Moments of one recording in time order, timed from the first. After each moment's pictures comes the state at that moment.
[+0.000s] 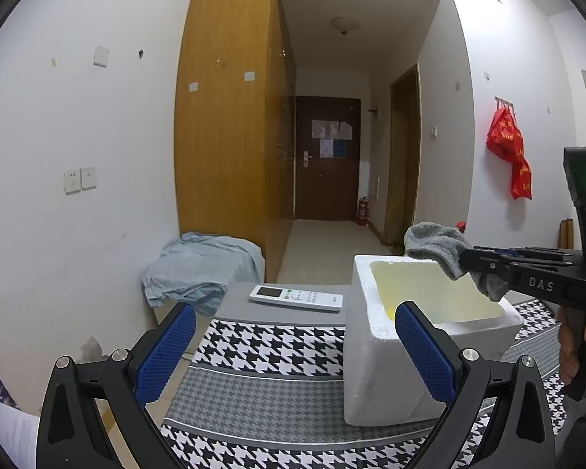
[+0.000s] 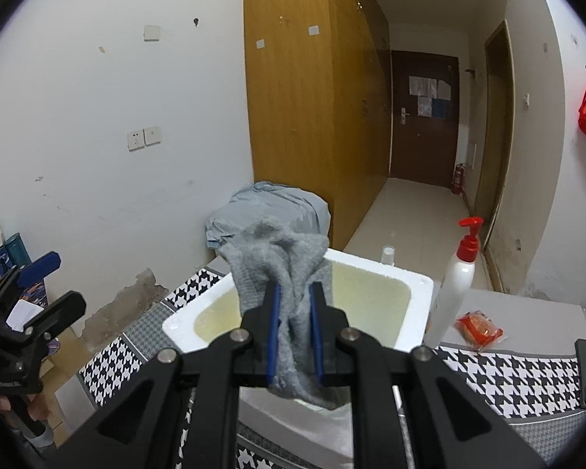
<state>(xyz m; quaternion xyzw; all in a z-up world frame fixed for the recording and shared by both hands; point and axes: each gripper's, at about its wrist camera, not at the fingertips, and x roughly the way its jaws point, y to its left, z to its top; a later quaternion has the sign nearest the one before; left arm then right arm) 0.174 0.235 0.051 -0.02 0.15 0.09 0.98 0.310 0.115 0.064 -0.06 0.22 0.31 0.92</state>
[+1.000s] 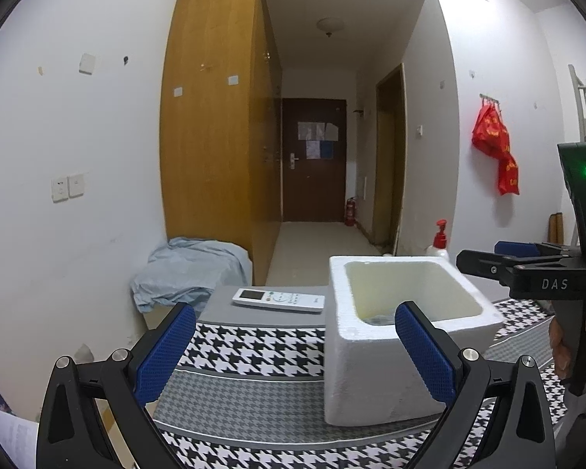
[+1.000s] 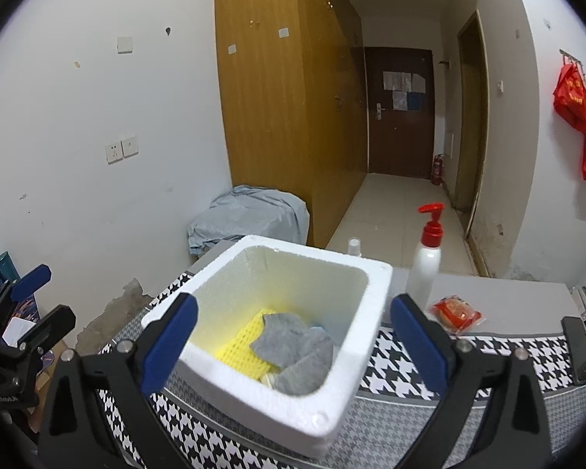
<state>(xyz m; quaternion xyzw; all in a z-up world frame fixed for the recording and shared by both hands) 0.169 0.219 0.053 -0.01 0.14 0.07 0.99 0.299 0.087 0.072 -0.03 0.23 0.27 0.93</state>
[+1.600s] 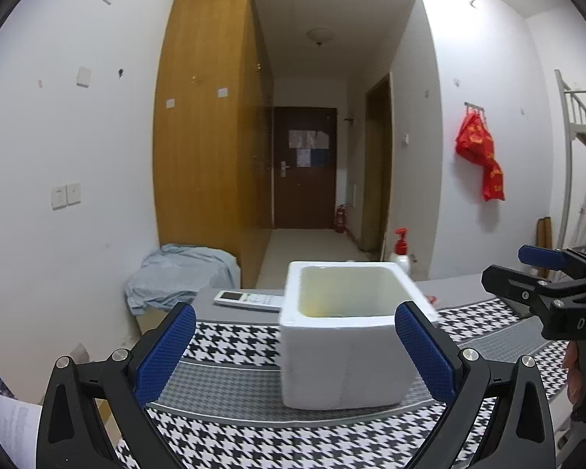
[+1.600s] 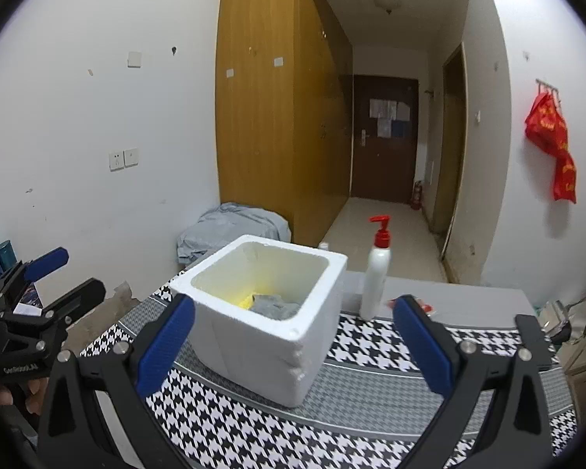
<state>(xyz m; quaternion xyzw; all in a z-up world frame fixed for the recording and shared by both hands) 0.126 0.163 0.072 -0.01 0.13 0.05 0.99 0.210 0.031 0.089 -0.05 0.17 0.24 0.95</state>
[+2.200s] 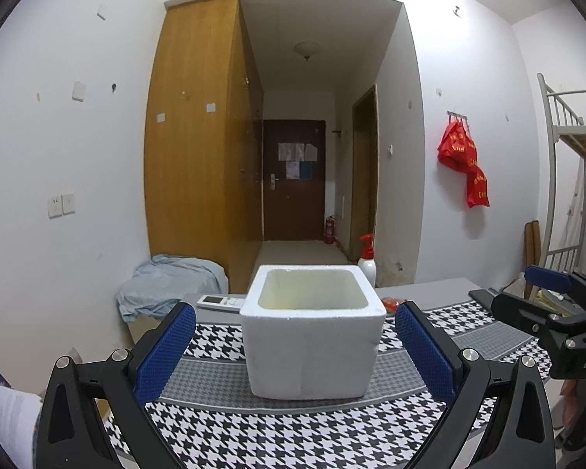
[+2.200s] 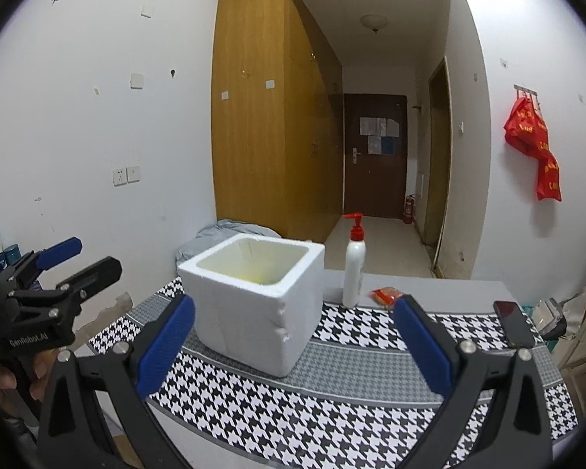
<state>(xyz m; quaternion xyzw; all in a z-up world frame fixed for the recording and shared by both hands) 0.090 0.123 0.069 -0.01 0.11 0.04 0.99 0.160 -0.013 0.062 -0.02 0.14 0.24 0.96</state>
